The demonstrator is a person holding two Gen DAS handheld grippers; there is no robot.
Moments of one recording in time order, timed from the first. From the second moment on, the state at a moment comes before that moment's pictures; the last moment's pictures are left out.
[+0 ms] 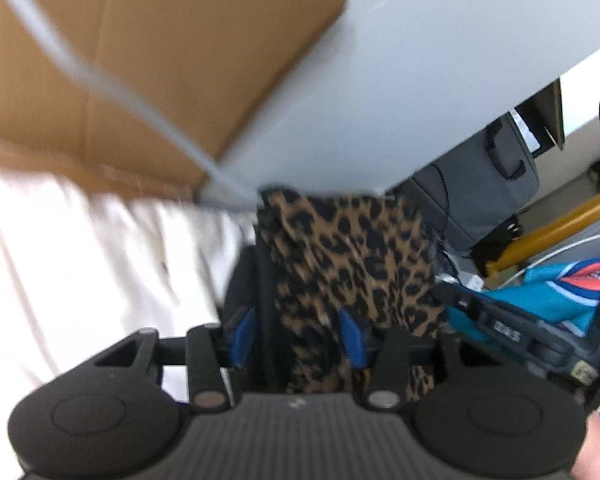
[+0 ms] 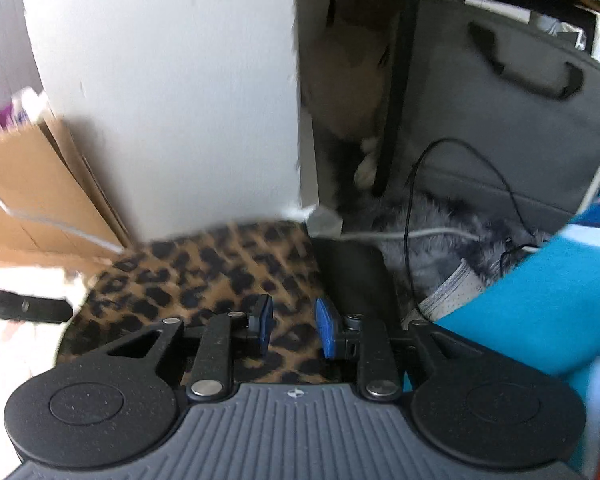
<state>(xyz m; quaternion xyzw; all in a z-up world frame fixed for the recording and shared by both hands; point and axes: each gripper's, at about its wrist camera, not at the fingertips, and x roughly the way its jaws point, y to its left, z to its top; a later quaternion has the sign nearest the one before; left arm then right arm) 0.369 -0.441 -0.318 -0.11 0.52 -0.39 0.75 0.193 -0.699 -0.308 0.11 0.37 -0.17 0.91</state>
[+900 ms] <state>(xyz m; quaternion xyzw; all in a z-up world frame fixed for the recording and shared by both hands) 0.330 -0.493 -0.335 0.07 0.45 -0.43 0.78 0.133 -0.638 -0.357 0.15 0.36 -0.20 0.90</state>
